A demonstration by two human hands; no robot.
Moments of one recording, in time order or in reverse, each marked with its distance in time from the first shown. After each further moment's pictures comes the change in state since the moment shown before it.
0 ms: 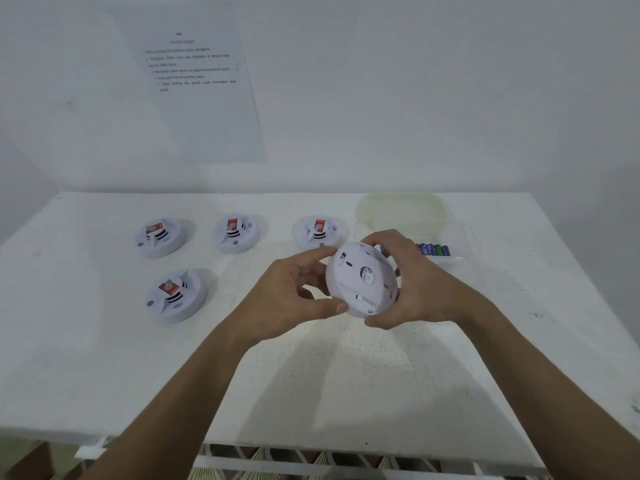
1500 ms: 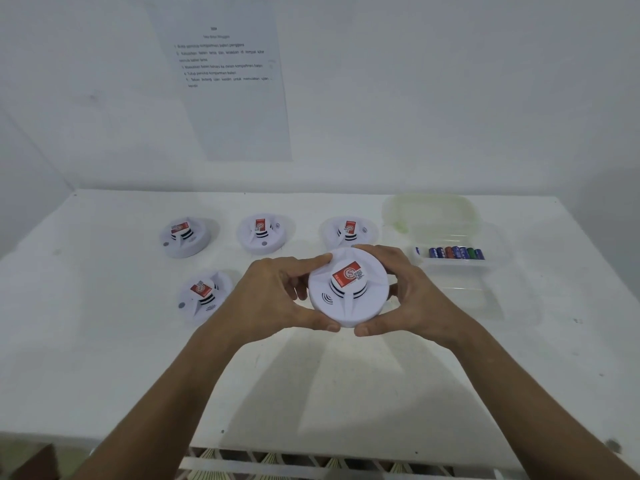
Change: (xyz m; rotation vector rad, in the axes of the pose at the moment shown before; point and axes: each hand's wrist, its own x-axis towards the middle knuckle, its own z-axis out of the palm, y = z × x) left_hand -0.029 -0.008 -0.069 0.301 0.080 0.005; right_hand 0.028 -0.025 0.066 0.309 0.085 0.022
